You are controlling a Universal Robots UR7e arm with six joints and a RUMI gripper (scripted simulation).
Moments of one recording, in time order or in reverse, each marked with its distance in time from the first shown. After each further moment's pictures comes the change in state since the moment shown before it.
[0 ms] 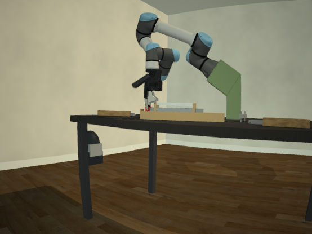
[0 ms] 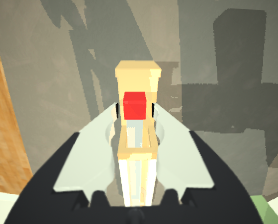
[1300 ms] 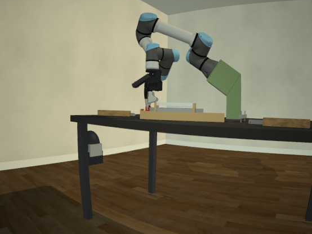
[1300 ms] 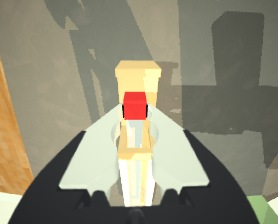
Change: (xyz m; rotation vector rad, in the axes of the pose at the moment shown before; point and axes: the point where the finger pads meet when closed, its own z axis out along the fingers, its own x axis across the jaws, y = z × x) arm 0.000 0.000 0.000 0.000 0.000 0.000
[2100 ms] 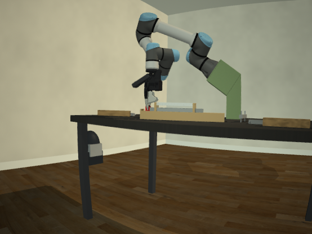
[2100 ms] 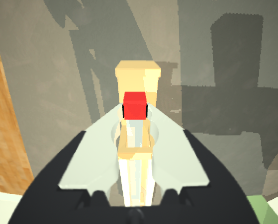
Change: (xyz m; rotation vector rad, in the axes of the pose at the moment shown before) arm 0.000 0.000 -0.001 0.000 0.000 0.000
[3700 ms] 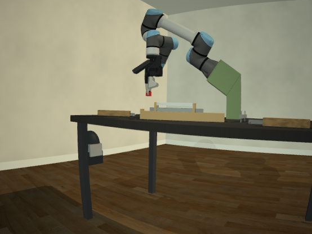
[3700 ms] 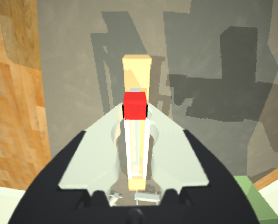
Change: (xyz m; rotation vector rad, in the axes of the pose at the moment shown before) arm 0.000 0.000 -0.080 0.000 0.000 0.000
